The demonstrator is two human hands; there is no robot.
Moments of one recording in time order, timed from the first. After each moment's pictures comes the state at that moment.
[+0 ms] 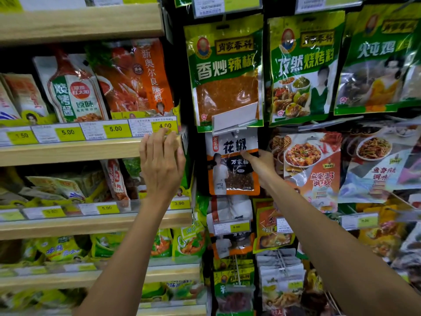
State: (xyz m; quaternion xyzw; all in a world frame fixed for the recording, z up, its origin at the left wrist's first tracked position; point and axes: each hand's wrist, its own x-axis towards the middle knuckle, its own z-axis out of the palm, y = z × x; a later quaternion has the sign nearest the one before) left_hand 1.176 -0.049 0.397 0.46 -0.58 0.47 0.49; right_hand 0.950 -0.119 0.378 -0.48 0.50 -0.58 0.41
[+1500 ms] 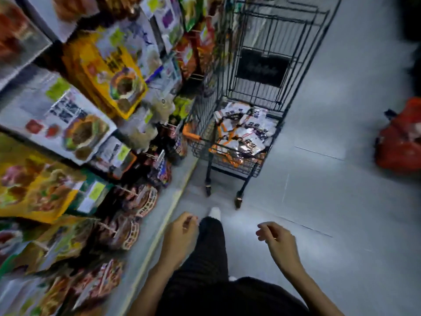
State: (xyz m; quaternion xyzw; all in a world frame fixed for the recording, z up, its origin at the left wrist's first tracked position) left_hand 0.512 0.182 0.066 0.36 -0.79 -0.50 0.00; right_hand 0.414 0.407 0.061 0.00 0.85 -0.46 0.23
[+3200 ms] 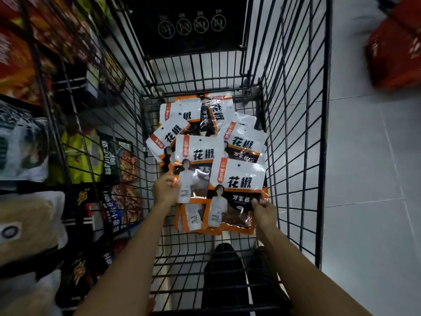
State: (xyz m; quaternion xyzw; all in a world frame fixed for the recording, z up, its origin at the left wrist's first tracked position) left_hand -0.032 0.005 -0.223 0.36 -0.83 -0.37 -0.21; right_hand 0.024 0.228 -0.211 0.55 0.61 -0.53 0.19
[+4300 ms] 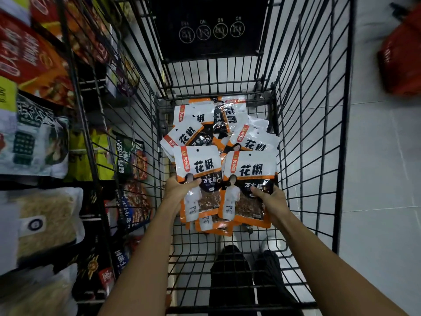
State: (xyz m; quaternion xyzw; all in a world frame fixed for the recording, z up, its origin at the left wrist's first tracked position) left_hand -0.036 -0.007 -0.206 0.44 -0.67 -0.56 -0.24; right_hand -0.012 0.231 -0.191 0.43 0.58 -0.65 0.24
